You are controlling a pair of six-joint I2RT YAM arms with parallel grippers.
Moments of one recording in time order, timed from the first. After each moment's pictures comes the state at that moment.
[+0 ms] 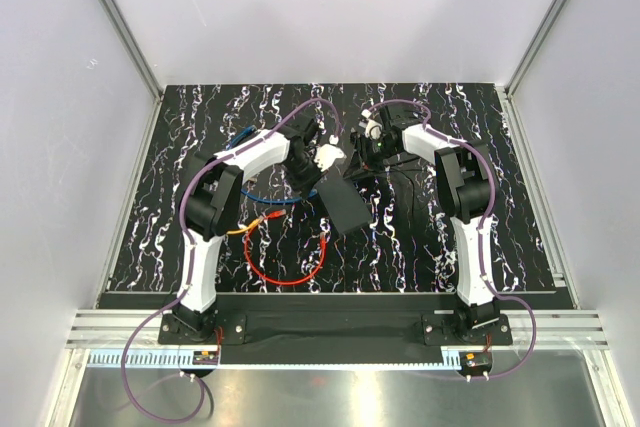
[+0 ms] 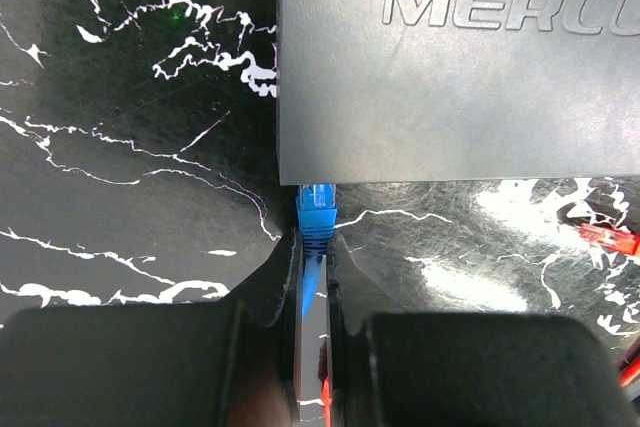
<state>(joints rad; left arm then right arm) -0.51 2.13 1.62 -0.84 0.32 0.51 0.31 2.27 1.65 -0.49 -0.73 0.31</state>
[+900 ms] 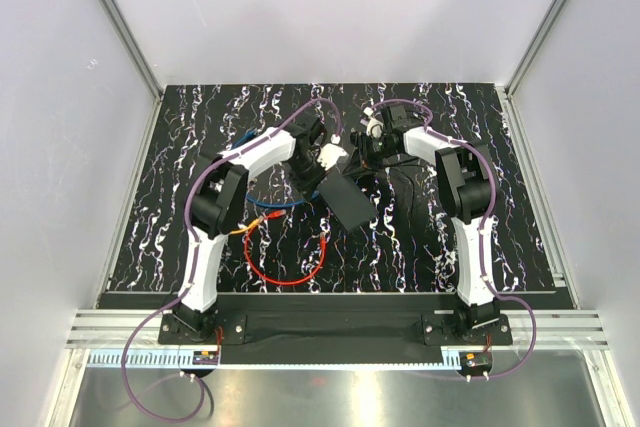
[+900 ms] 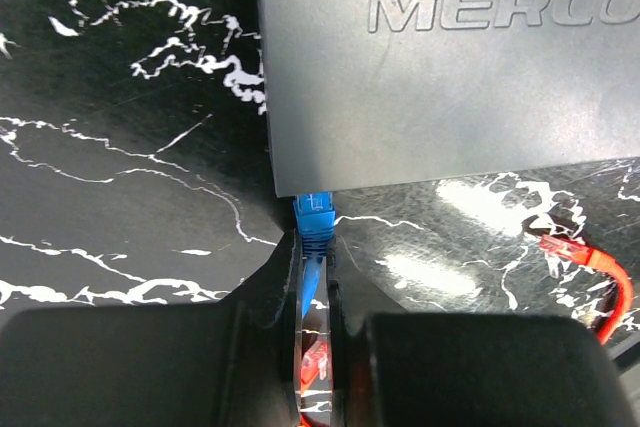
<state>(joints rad) -0.53 2.17 1.70 -0.92 0.31 0.41 0.31 2.27 1.61 -0.38 -0.74 0.35</state>
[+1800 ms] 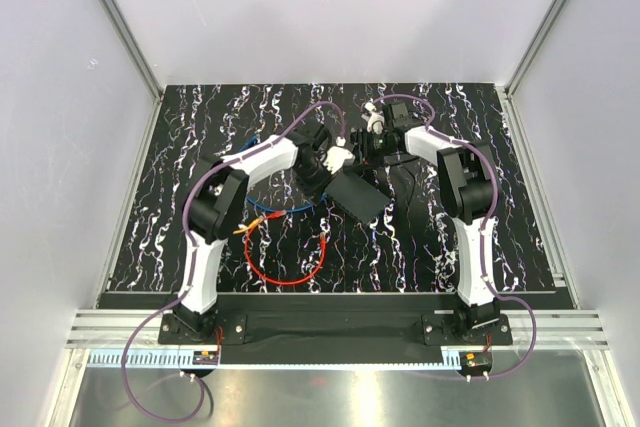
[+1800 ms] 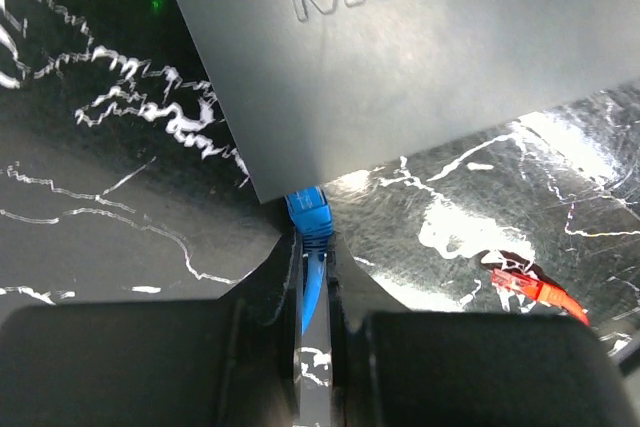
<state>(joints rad) -0.57 2.13 1.62 -0.80 0.34 0.34 0.31 2.25 1.60 -0.31 -0.70 0.33</state>
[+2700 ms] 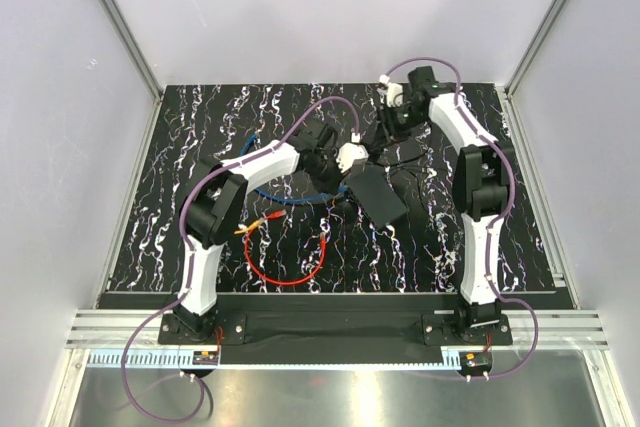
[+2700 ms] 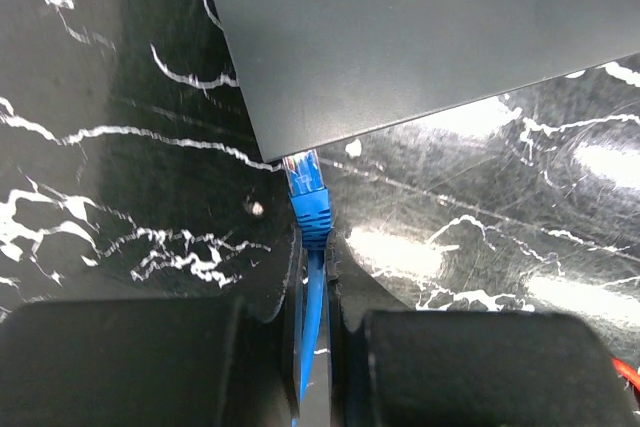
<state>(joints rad) -0.60 2.07 1.53 -0.54 0.46 0.51 0.19 2.25 1.99 -0.88 -0.67 -0.14</state>
